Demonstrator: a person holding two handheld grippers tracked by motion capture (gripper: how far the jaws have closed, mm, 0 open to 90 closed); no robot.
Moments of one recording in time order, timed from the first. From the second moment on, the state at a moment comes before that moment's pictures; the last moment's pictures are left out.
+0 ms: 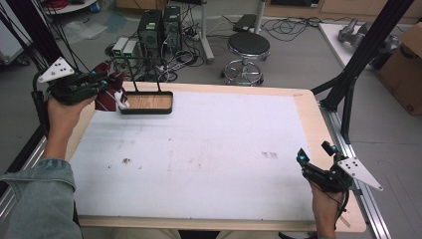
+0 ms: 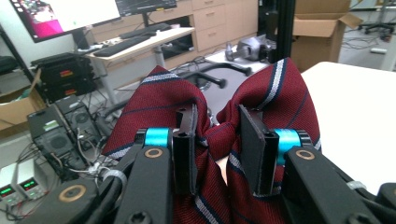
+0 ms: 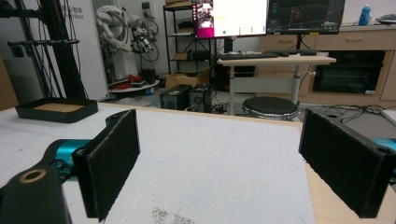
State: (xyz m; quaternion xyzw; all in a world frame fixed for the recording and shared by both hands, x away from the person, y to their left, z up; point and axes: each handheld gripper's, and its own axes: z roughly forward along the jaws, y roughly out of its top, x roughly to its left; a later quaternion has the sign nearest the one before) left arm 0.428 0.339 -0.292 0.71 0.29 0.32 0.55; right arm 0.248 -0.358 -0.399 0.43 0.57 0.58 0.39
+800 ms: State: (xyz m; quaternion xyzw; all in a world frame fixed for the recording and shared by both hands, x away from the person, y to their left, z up) left arm 0.488 0.345 -0.291 0.69 0.38 0.36 0.50; right arm 0.246 -0.363 -0.400 0.44 0.57 0.57 0.39
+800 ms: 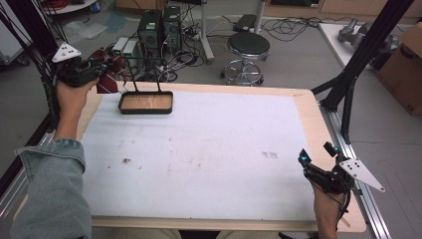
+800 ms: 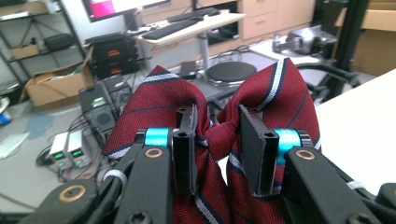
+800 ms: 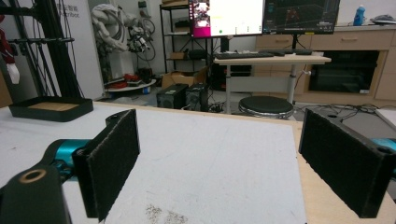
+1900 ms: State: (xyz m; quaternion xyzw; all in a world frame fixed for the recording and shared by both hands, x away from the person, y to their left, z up) left arm 0.509 0.361 -0.317 0.68 0.46 0.35 0.45; right arm 0.245 -0.363 -0.405 0.44 0.58 0.57 0.39
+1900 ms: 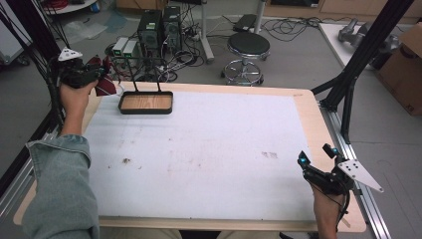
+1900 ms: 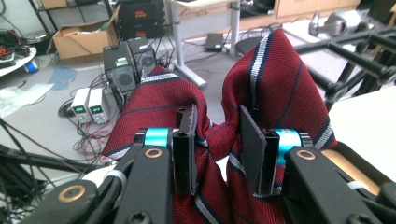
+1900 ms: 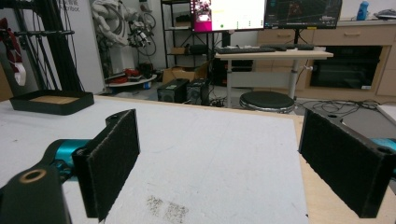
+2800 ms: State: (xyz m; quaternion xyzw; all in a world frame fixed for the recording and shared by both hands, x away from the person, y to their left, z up) left arm 0.507 0.356 -0.342 0.68 0.45 0.33 0.47; right arm 0.246 -0.363 -0.404 0.44 0.58 0.57 0.38
